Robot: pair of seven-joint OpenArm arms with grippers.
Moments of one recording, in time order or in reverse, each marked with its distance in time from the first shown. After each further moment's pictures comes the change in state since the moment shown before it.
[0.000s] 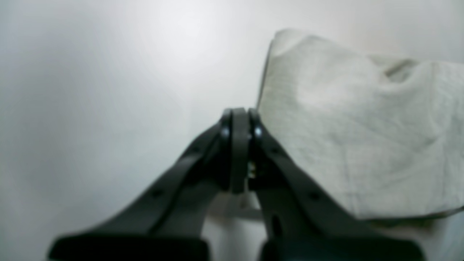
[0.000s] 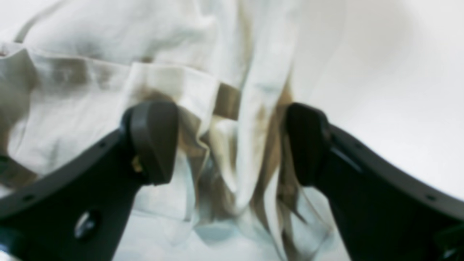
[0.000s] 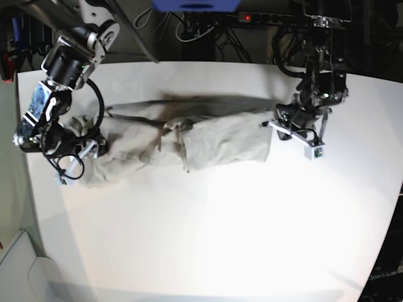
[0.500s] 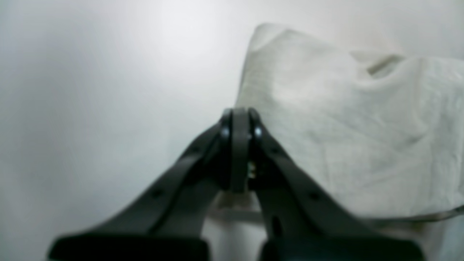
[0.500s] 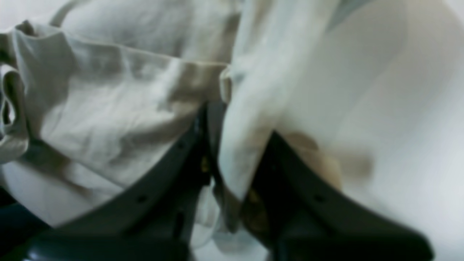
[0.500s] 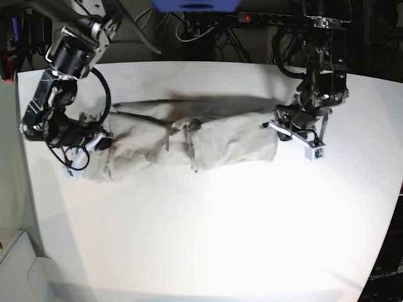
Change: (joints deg) left arm -0.3 0.0 -0.2 -0.2 -0.2 0.0 0.0; right arm -3.7 -0.9 -0.4 0.7 11.3 0.0 -1.2
